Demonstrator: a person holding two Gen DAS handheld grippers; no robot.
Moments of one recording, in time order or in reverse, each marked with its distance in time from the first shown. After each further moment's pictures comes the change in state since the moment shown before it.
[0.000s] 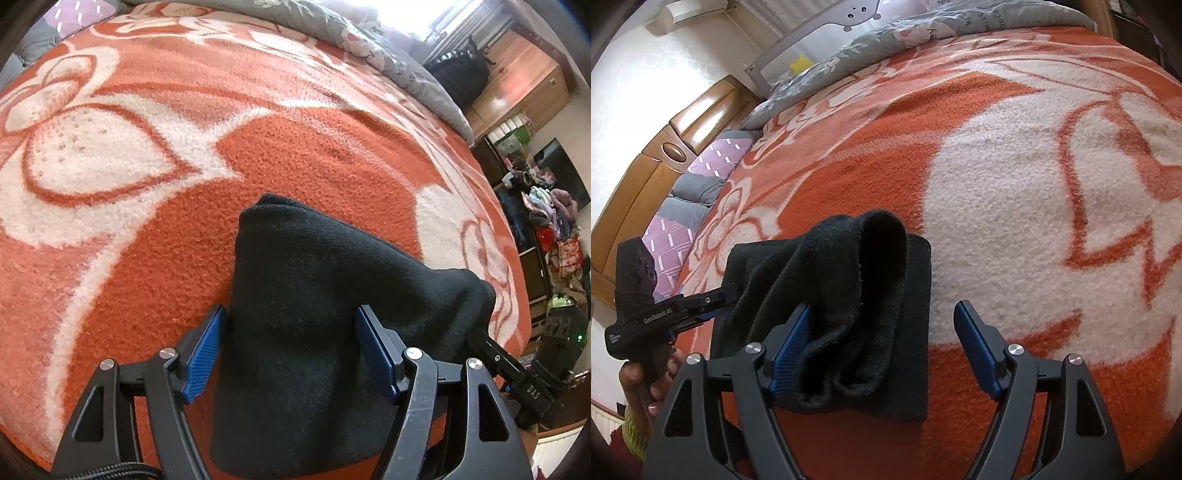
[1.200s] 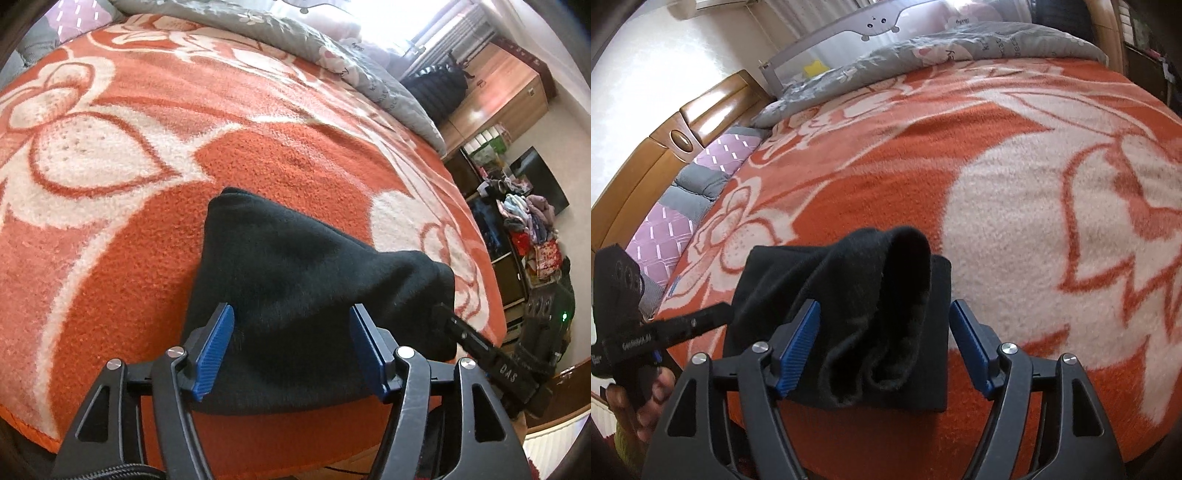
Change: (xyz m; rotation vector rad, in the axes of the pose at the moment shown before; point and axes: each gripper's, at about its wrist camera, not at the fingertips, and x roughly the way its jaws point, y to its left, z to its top) left arm -0.045 -0.020 -0.023 0.013 -0.061 -0.096; right arm -0.022 0.032 0.005 -0.083 -0.036 -0.038
